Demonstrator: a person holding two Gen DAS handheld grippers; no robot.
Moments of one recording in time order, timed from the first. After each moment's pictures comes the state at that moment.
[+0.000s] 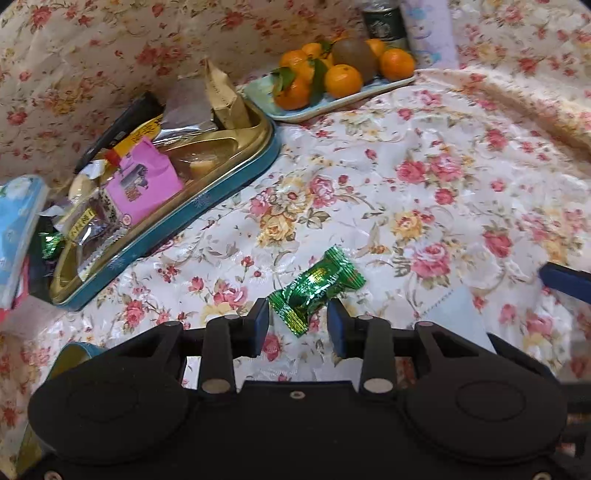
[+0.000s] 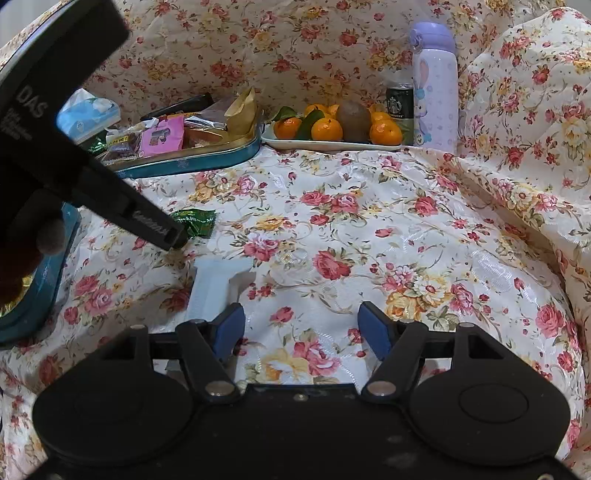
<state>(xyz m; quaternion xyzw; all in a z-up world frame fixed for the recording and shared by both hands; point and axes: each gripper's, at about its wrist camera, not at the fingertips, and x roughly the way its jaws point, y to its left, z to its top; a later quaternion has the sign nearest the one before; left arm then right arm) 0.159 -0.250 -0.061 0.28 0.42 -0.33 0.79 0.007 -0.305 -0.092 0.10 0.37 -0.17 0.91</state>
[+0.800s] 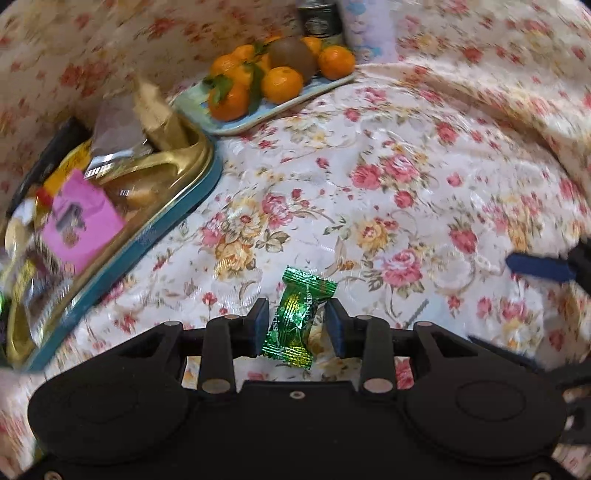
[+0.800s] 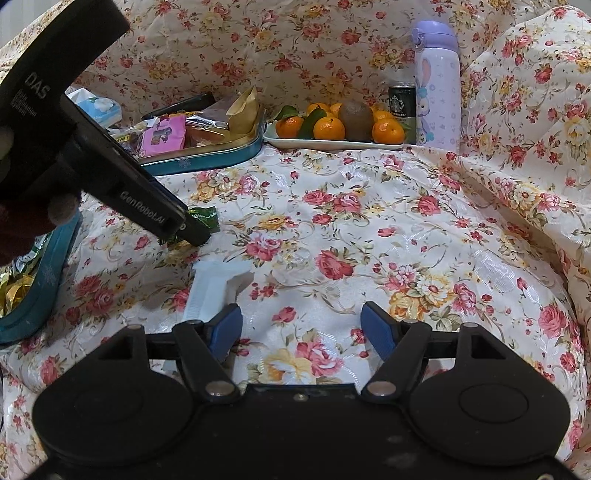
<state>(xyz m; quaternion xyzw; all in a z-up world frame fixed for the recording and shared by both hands) 0.183 -0.263 -0.063 0.29 0.44 -0.43 0.74 0.009 -0.305 -0.092 0.10 0.38 -0.17 0.91</state>
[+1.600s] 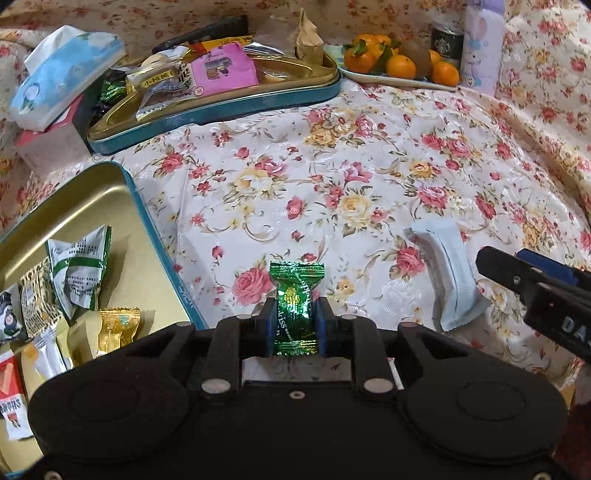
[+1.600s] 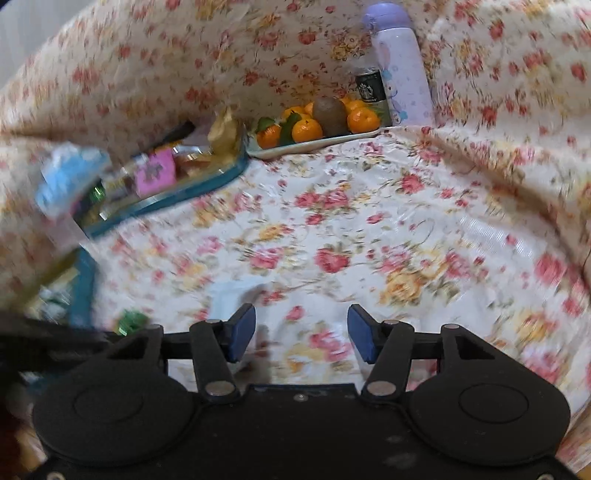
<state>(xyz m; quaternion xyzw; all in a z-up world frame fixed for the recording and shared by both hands) 0.118 -0.170 -0.067 0.13 0.49 -0.27 0.82 -0.011 -0.313 -0.073 0.22 0.34 -0.17 0.90</state>
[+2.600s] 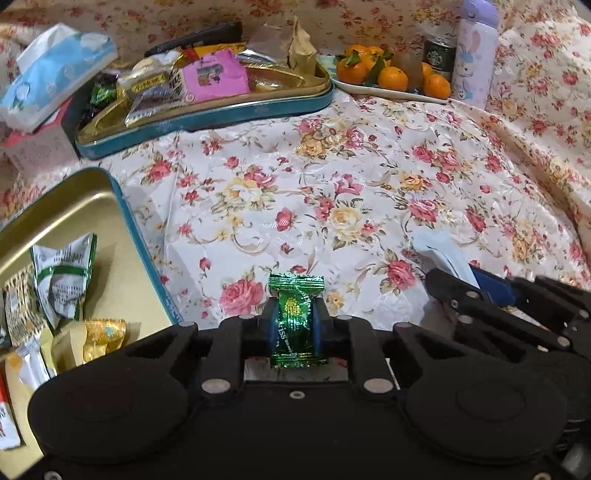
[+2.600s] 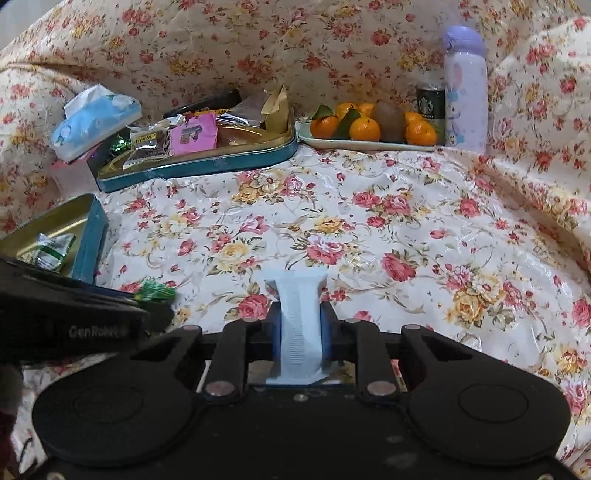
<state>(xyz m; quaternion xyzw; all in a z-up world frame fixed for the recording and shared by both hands) 0.124 -0.167 -0.069 0.10 0.48 -0.29 0.82 0.024 -0.271 -0.083 0.12 0.38 -0.16 0.90</state>
